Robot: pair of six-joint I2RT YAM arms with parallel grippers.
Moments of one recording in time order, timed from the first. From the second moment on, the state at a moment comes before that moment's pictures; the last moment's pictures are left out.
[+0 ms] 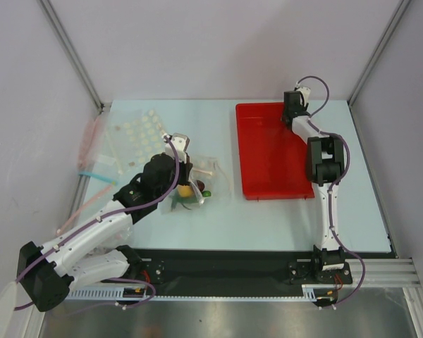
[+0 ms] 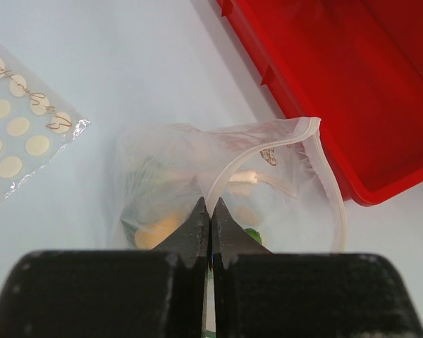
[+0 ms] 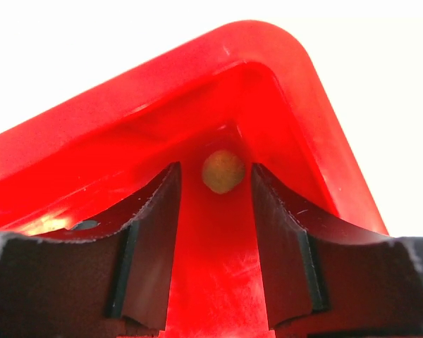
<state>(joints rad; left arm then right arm) -0.73 1.01 0.80 -0.16 -0.29 -0.21 0.11 2.50 2.04 -0.16 0.41 0.29</state>
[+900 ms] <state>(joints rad) -0.73 1.00 0.80 -0.16 -0.29 -0.21 0.17 2.25 1.60 0.17 0.42 0.21</state>
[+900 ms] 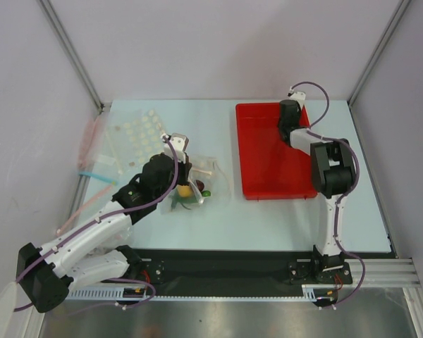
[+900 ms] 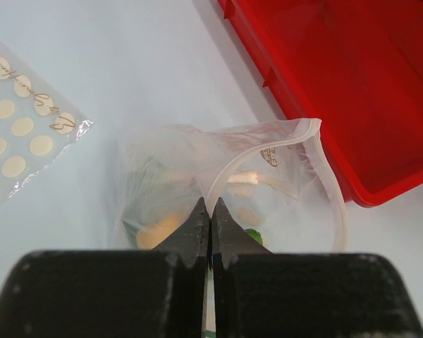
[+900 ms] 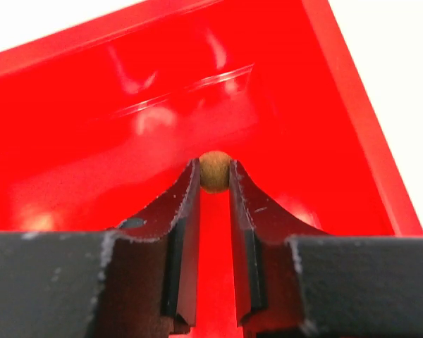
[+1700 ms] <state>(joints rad) -0.73 1.00 0.80 -0.17 -0.28 -0.21 0.74 1.21 0.61 0.52 0.11 0.12</state>
